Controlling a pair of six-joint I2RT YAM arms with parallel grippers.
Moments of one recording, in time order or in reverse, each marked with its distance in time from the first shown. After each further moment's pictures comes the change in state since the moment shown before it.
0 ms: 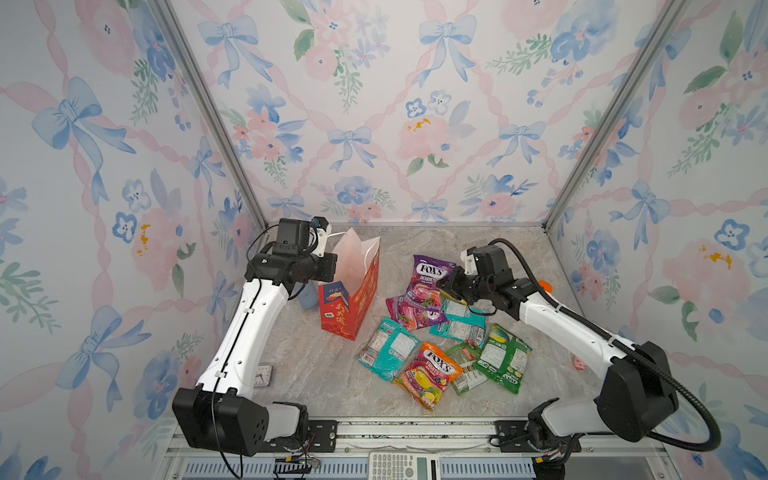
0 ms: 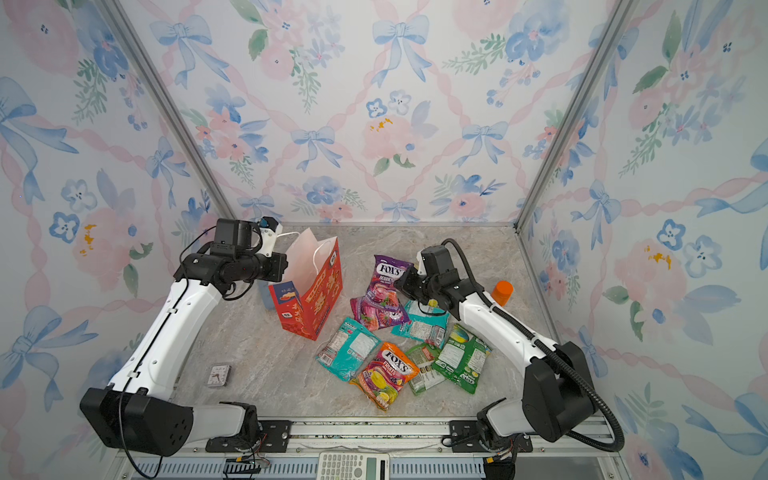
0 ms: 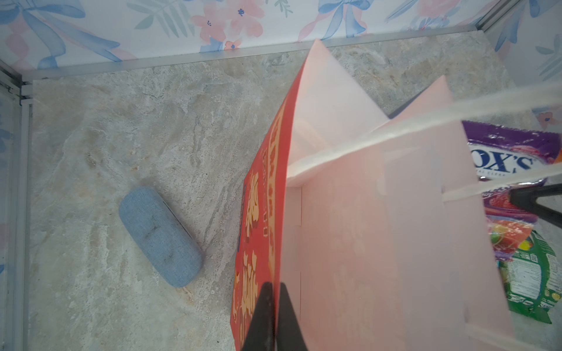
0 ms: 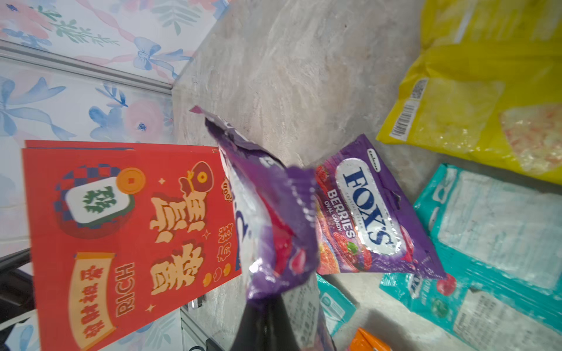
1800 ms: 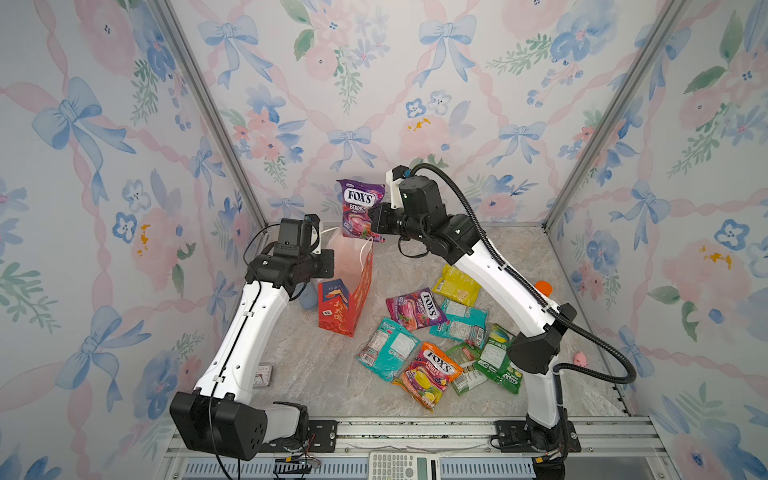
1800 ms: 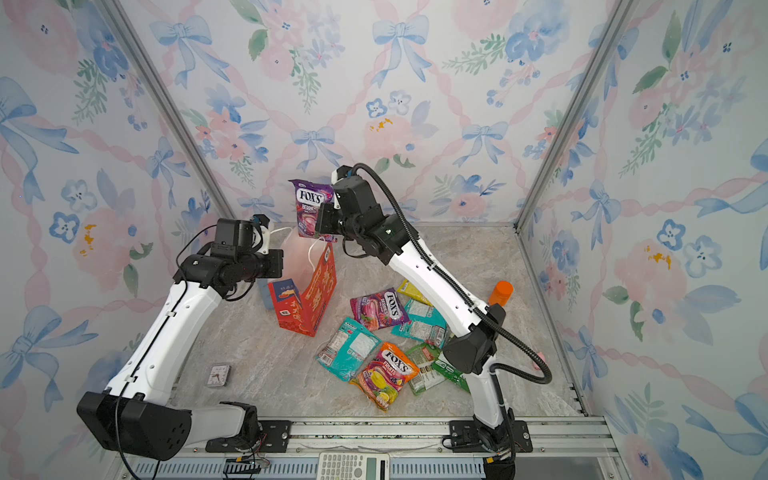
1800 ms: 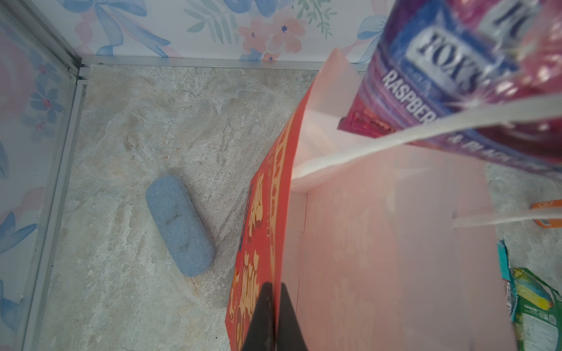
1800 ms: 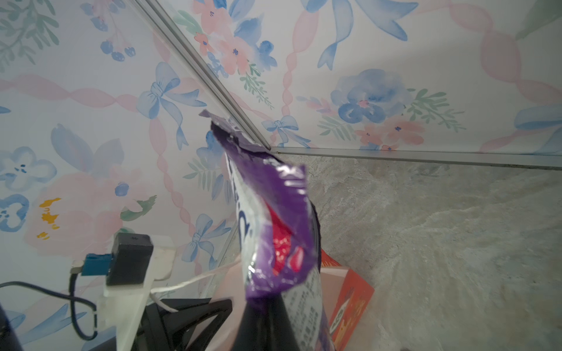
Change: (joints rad) left arm -0.026 -0.017 0.003 0.021 -0.138 -0.155; right arm 0.343 0.617 1.271 -0.346 0.369 -0.323
